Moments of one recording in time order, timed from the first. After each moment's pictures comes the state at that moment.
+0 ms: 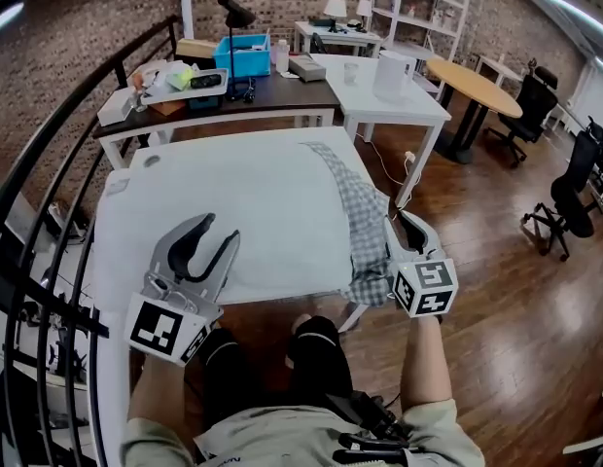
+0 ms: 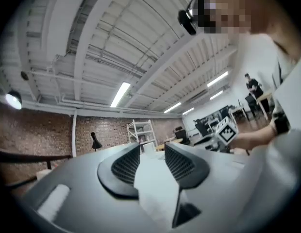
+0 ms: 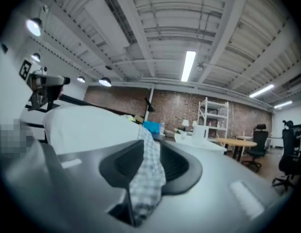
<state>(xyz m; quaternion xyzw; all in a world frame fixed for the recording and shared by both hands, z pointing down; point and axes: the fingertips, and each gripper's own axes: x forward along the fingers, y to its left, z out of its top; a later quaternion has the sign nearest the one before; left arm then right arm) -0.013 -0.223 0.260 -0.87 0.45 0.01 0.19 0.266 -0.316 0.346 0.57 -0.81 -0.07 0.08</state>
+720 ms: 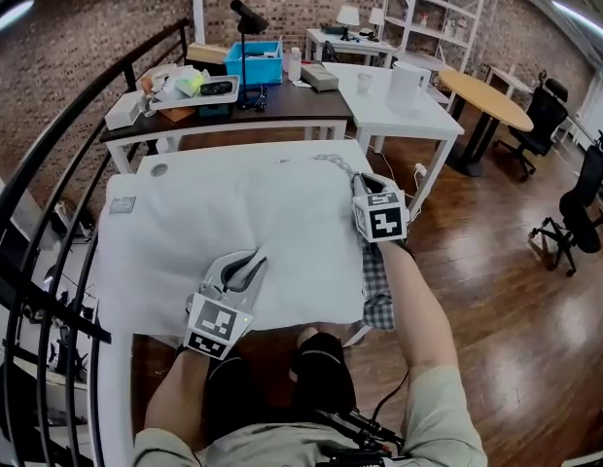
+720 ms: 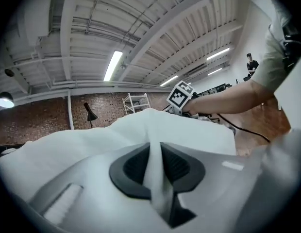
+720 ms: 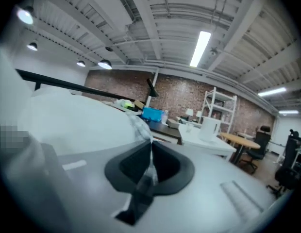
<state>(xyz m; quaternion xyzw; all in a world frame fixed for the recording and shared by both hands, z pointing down) 0.007 -0.296 0.397 -0.88 0.43 -0.15 0.12 0.201 -0.497 0.362 0.57 -0.80 -0.04 0.18</state>
